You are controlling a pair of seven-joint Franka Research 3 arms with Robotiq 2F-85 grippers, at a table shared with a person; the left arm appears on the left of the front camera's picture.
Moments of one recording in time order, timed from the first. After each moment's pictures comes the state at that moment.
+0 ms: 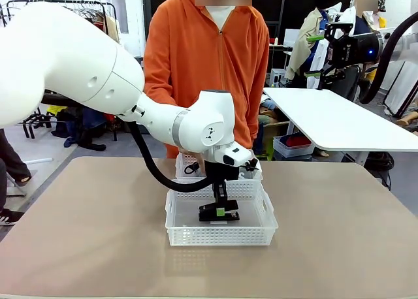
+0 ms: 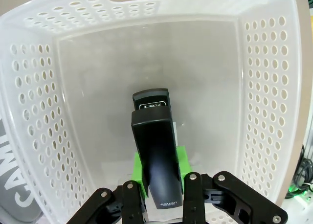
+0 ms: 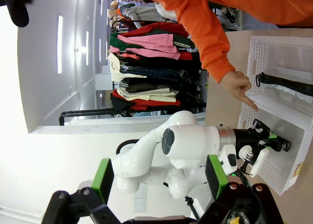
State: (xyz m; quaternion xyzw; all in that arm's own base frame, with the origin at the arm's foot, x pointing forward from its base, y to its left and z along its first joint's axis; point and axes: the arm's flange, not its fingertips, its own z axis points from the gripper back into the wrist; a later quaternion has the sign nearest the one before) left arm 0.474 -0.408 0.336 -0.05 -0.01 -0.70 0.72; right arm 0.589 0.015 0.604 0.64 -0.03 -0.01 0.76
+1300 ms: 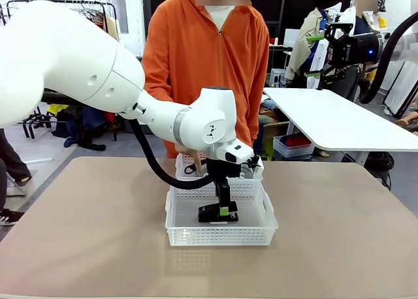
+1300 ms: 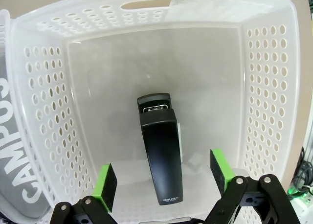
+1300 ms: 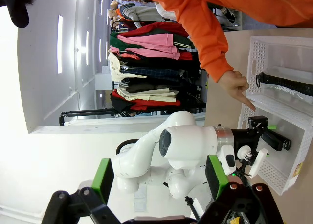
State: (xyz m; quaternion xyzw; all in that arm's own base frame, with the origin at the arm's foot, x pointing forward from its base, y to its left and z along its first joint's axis) left arm 0.475 -0.412 0.346 -0.04 -0.02 -0.69 0.72; right arm 0.589 0.015 0.604 0.64 -0.03 -0.01 0.76
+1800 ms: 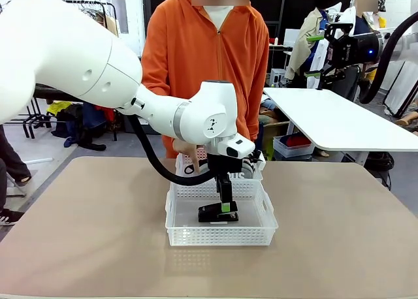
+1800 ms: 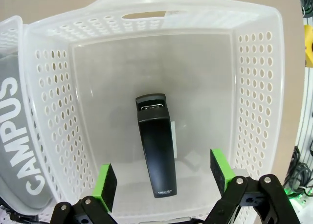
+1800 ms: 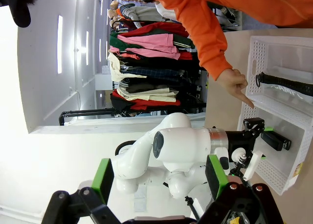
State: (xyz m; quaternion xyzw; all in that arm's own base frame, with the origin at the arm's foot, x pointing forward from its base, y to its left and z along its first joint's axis) left arm 0.471 -0.413 0.363 -0.05 -0.03 -0.69 0.73; right arm 0.589 0.015 0.604 0.64 -0.03 -0.01 0.76
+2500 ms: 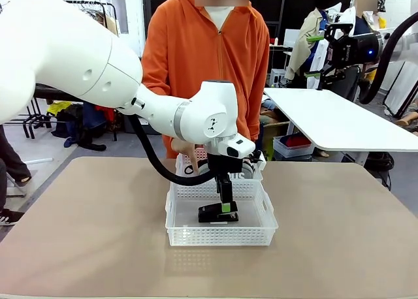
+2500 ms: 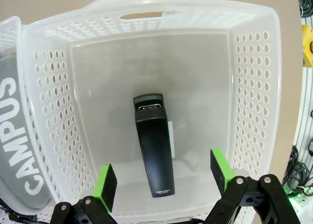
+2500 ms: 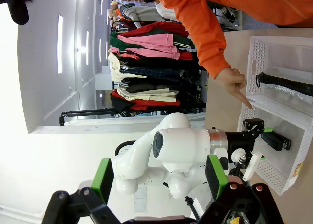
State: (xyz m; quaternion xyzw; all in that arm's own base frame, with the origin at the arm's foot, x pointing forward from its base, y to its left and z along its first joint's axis) left arm 0.470 -0.414 0.363 -0.05 -0.02 -0.69 0.73; right arm 0.589 0.015 0.604 0.64 -0.03 -0.01 0.76
